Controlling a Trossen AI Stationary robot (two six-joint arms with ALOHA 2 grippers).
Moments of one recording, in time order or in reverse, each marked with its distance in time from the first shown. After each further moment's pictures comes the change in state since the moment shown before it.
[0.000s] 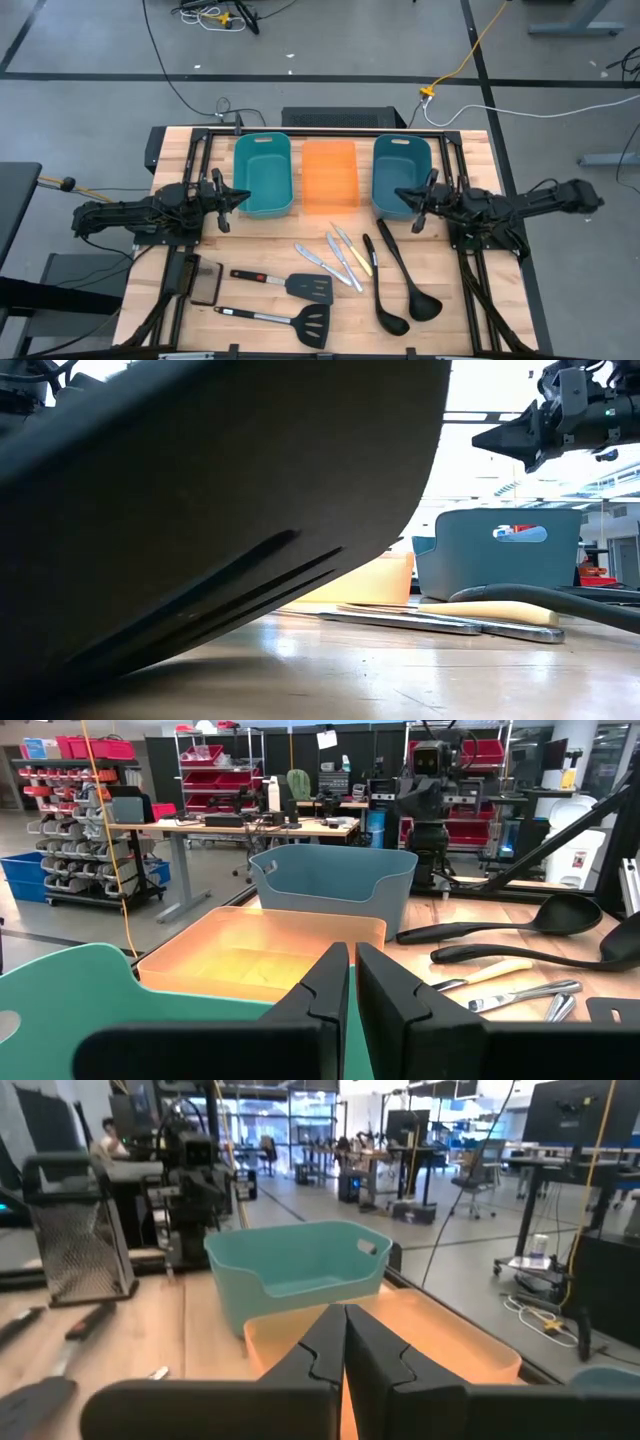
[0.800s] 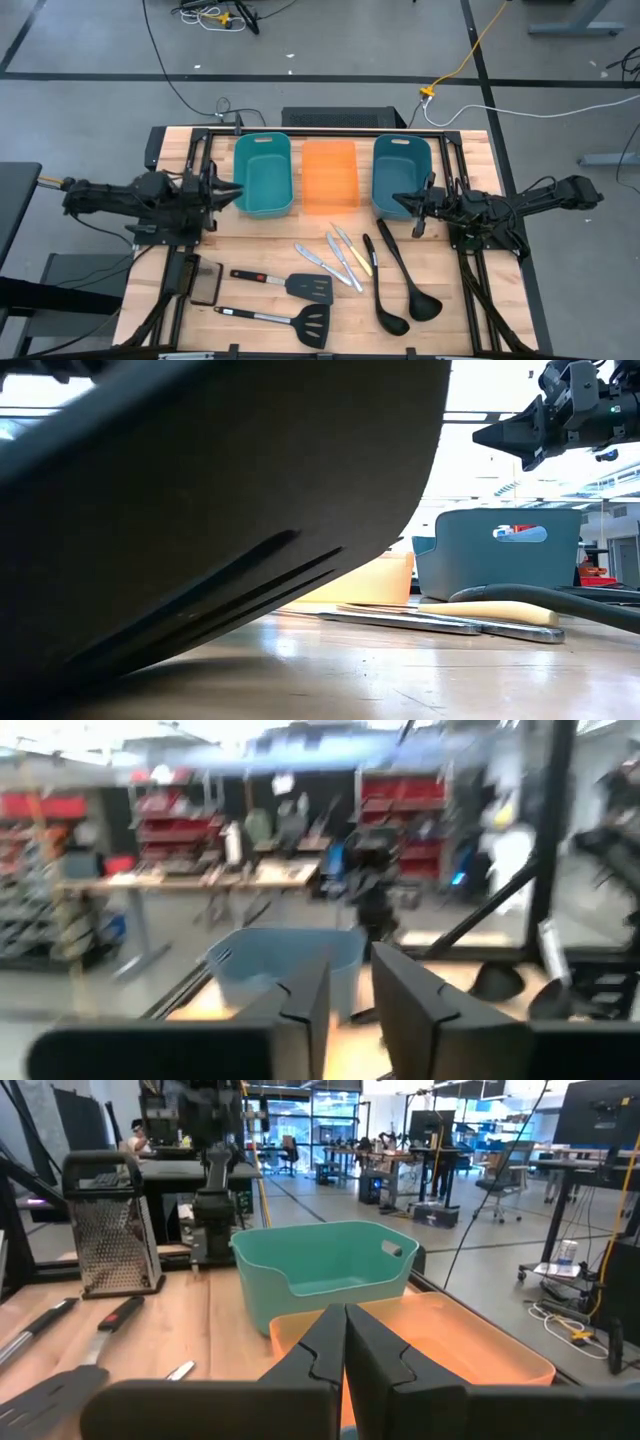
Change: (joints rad) left arm -0.183 0.307 0.407 -0.046 -0.088 0.055; right arm 0.033 0.017 0.000 0.023 -0.030 -0.005
